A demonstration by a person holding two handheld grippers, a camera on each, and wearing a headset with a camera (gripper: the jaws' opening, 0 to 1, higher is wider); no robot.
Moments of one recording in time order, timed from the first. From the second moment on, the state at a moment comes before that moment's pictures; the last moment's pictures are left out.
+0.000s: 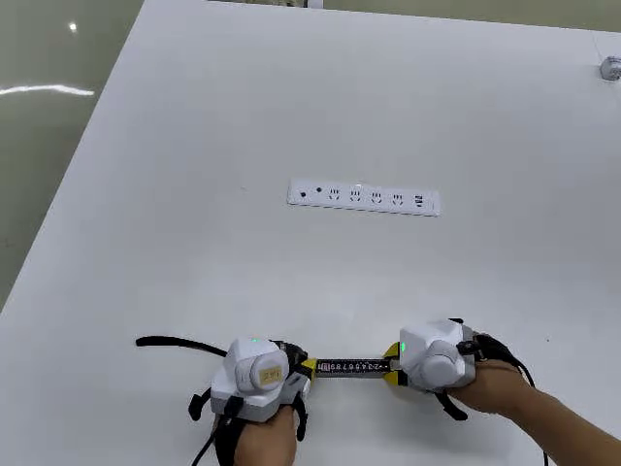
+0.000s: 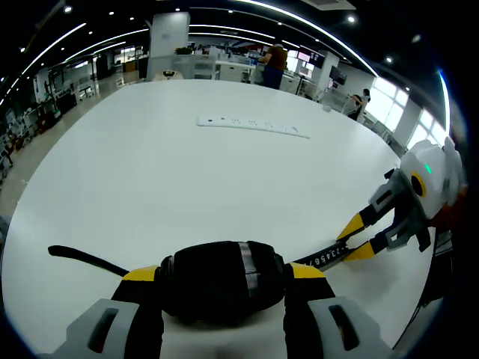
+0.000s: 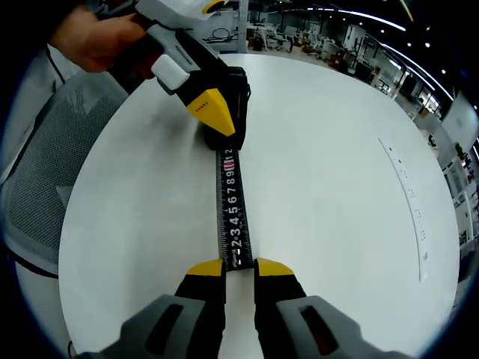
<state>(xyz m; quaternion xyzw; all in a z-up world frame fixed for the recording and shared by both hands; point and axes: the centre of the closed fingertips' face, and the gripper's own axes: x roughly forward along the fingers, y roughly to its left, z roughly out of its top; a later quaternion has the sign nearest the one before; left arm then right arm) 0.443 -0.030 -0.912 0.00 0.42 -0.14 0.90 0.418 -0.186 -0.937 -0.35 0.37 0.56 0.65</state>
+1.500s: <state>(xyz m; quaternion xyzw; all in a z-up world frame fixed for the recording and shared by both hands) 0.443 -0.031 -0.911 0.00 0.42 -0.15 0.90 0.418 -0.137 -0.936 -0.34 0.34 0.56 0.67</state>
